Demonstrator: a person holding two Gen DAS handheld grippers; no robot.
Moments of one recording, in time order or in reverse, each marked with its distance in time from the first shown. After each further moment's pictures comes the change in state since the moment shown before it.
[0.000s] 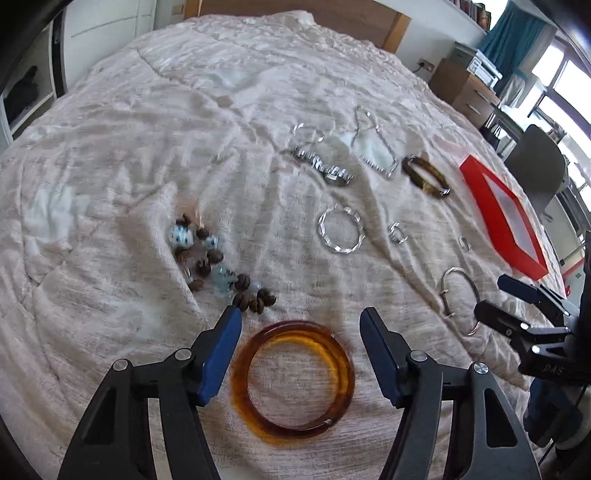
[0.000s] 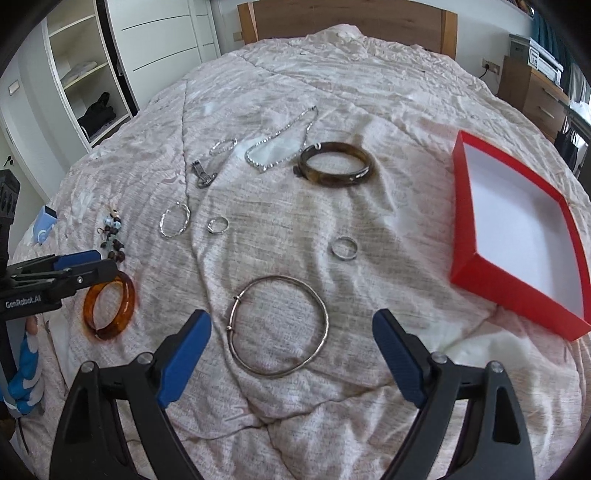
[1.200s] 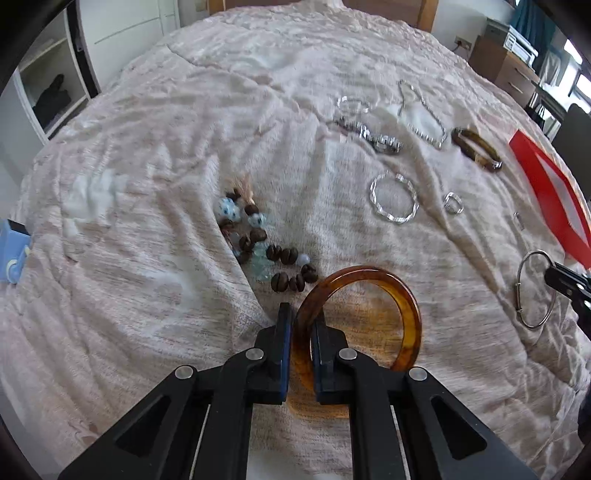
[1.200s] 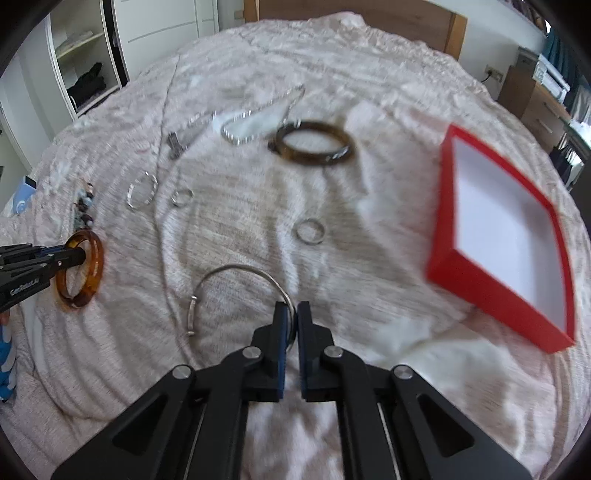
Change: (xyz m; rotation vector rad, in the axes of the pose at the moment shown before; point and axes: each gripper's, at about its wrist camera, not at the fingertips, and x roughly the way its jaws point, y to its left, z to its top) left arm 0.003 -0.005 -0.007 0.004 0.038 0.226; right arm -0.008 -0.013 -0.002 -0.077 0.040 -0.102
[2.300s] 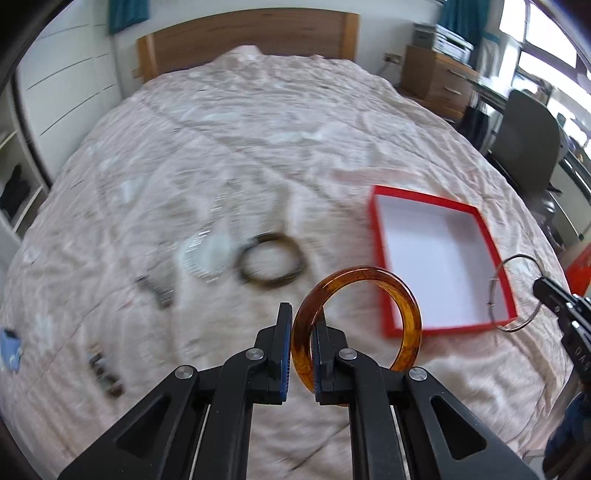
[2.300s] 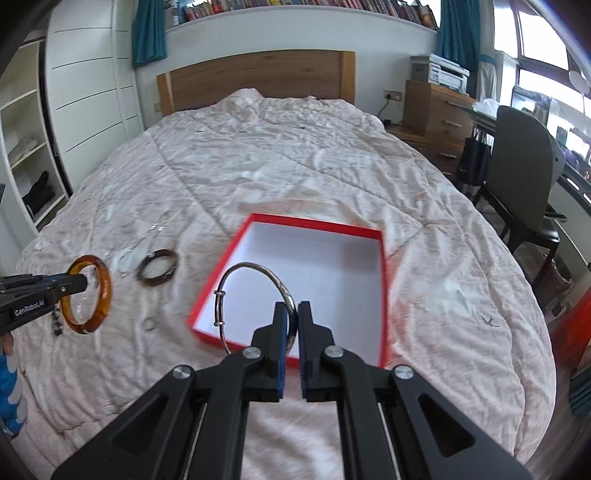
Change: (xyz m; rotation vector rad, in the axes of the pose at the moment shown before) left arm -0.056 -0.244 0.095 0.183 -0.137 -0.088; right arm -0.109 -0.192 -0.003 0.265 -0.251 -0.147
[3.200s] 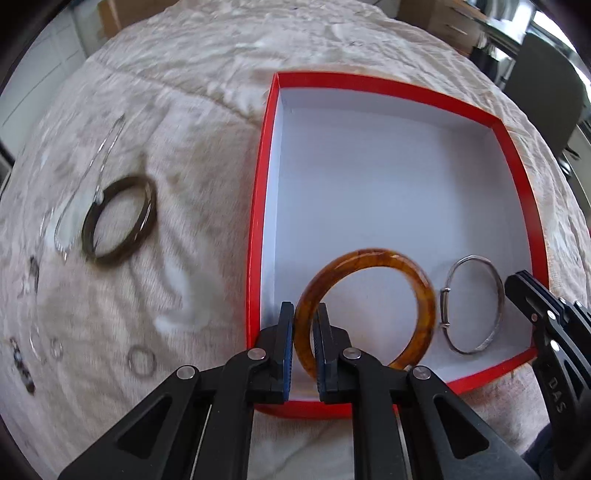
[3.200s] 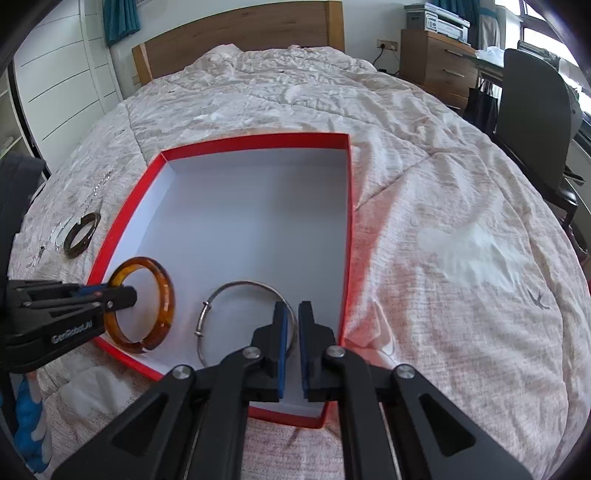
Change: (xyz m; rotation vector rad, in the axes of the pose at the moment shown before) left arm 0.125 -0.080 -0.011 -0.014 0.255 0.007; right arm 0.113 -0.052 -0.032 0.013 0.169 0.029
